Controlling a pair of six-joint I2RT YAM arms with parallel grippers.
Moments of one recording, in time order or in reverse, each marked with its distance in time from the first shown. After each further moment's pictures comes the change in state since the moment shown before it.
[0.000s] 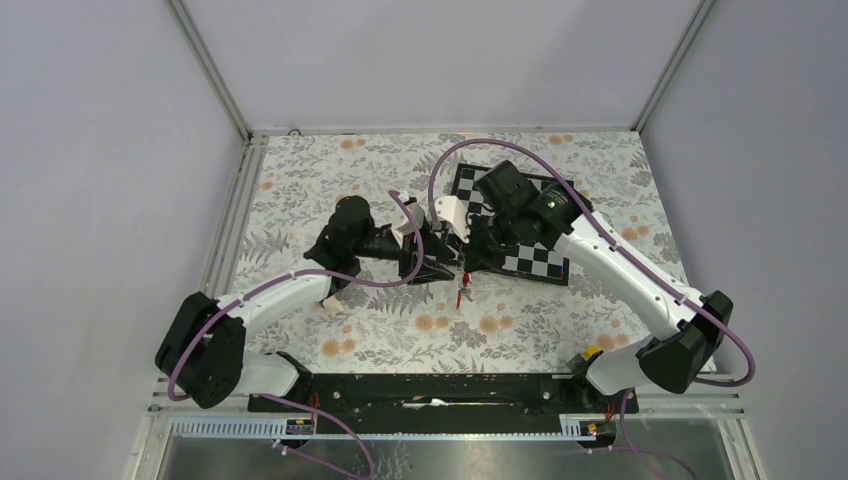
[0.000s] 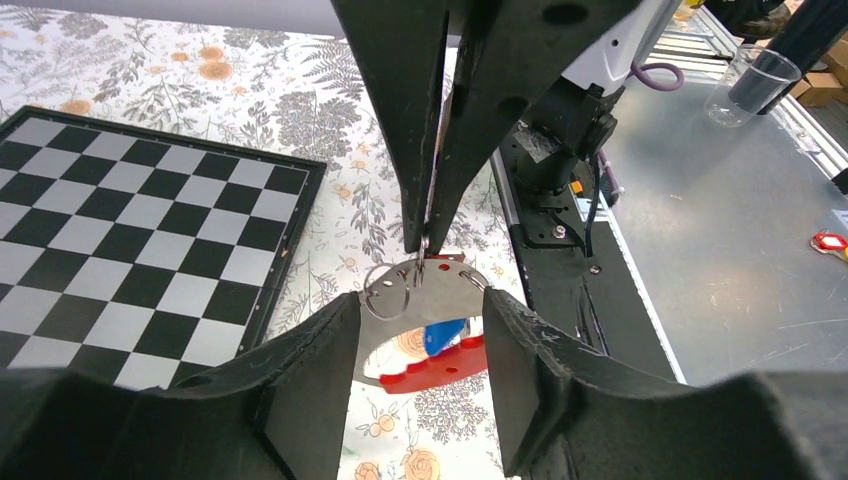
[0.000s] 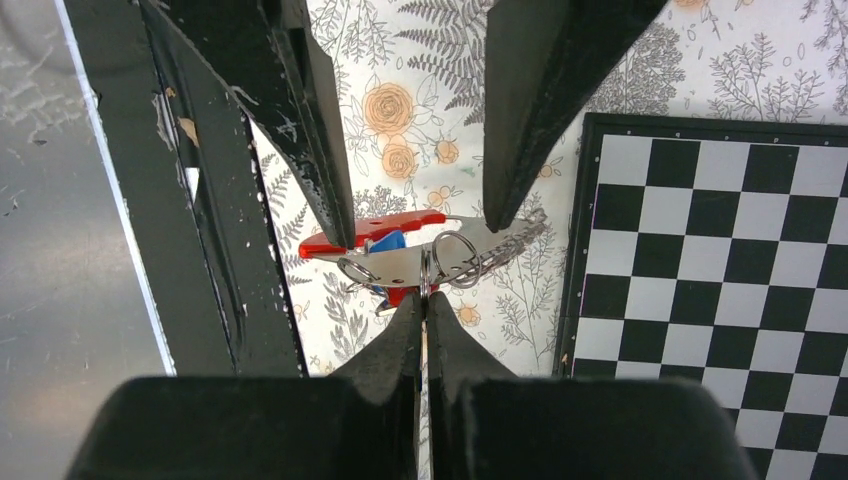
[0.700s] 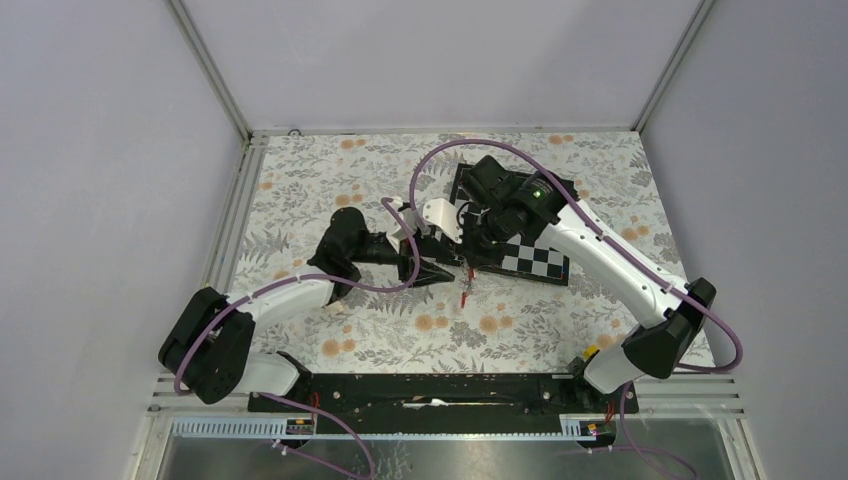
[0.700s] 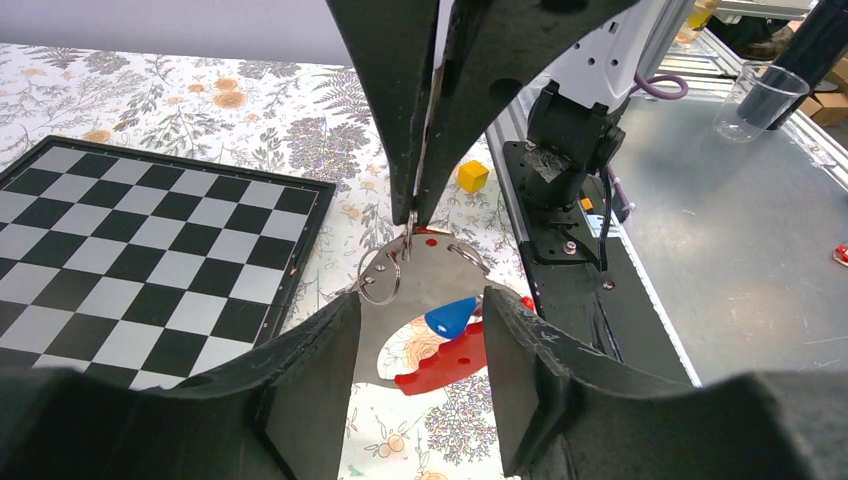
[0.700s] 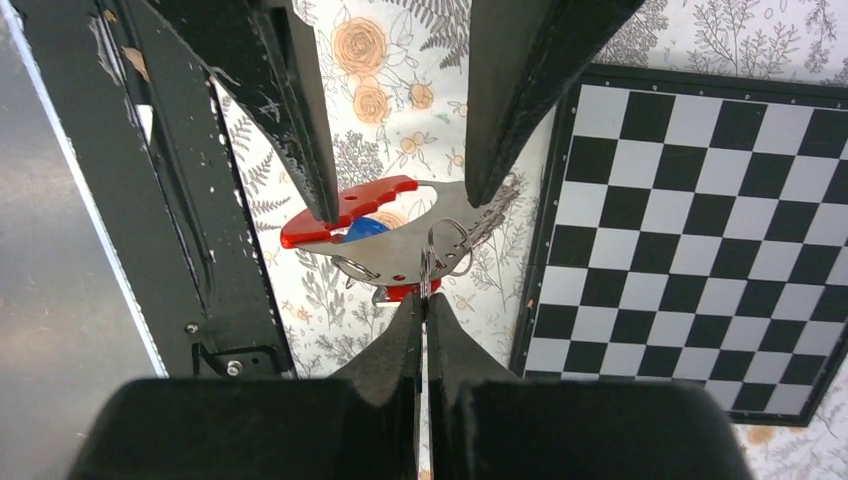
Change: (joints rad) left arm 0.003 0.024 -0.093 0.261 -0.010 -0.088; right arm 0.066 0.113 0.183 -0.185 0.154 -0.047
